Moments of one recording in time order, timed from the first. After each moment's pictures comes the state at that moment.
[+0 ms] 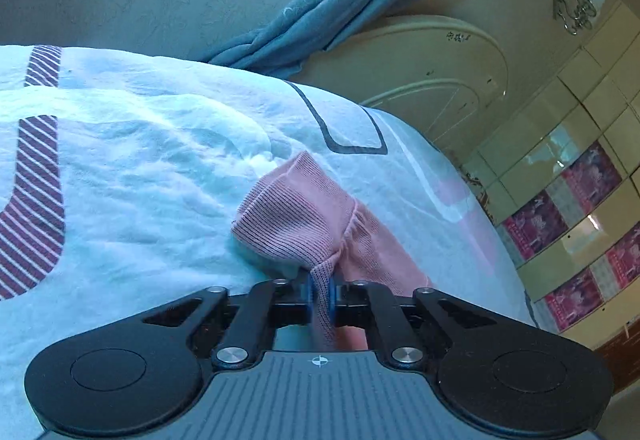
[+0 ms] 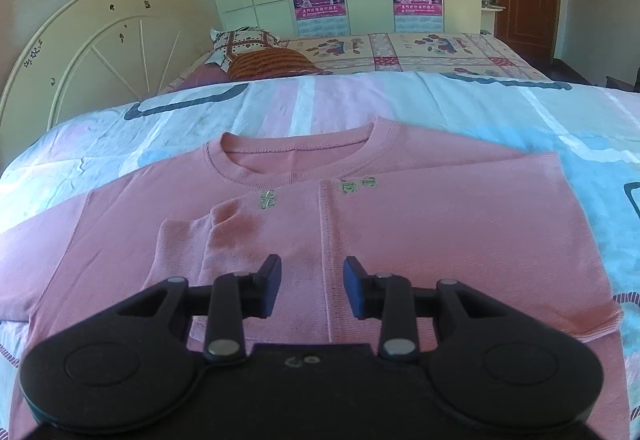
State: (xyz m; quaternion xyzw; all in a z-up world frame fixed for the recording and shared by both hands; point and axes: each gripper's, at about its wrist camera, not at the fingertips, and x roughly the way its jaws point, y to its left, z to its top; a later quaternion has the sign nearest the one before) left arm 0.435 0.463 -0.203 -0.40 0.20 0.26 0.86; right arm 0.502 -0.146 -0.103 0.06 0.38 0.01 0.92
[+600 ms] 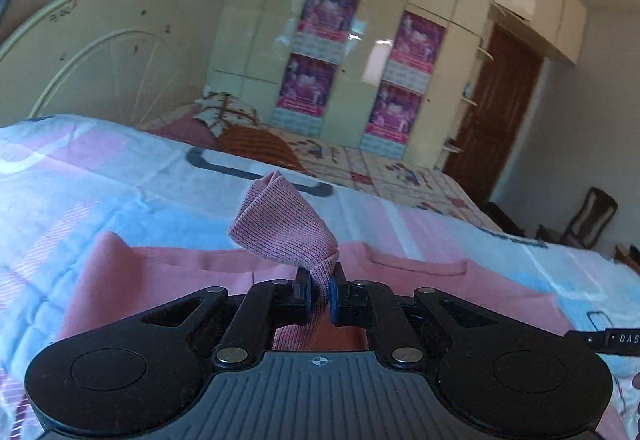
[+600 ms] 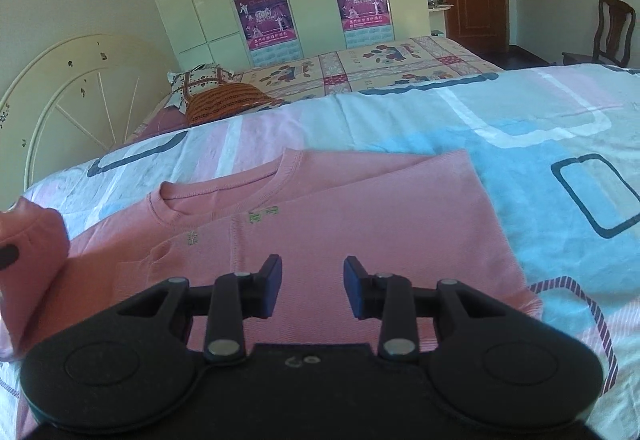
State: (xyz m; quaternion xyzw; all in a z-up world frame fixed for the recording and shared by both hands) left arm 0.542 0.092 -0.116 -0.10 0.25 -0.08 0.96; right arm 0.472 -0.219 -0.088 0.12 0.34 -0.04 0.93
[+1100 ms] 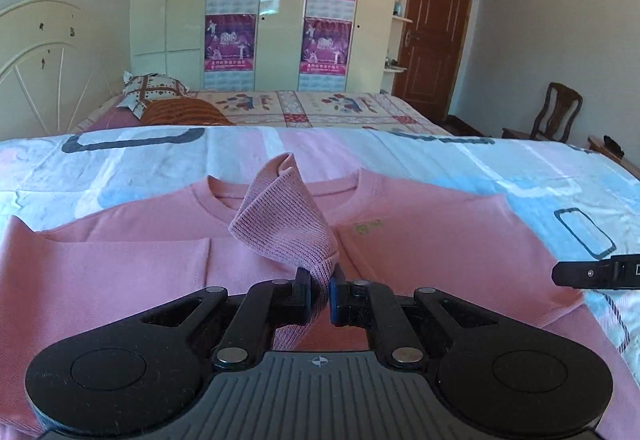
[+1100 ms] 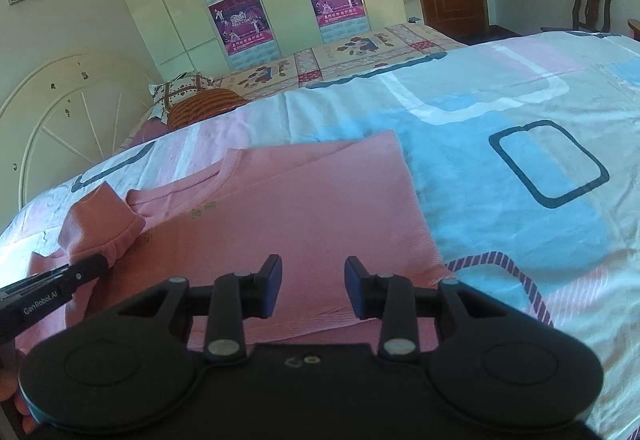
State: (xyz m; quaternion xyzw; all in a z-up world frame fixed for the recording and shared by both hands) left arm 0.508 -0.067 -0.114 0.00 0.30 -0.16 0.94; right arm 0.444 -0.281 -0.098 0.16 0.34 -0.06 0.92
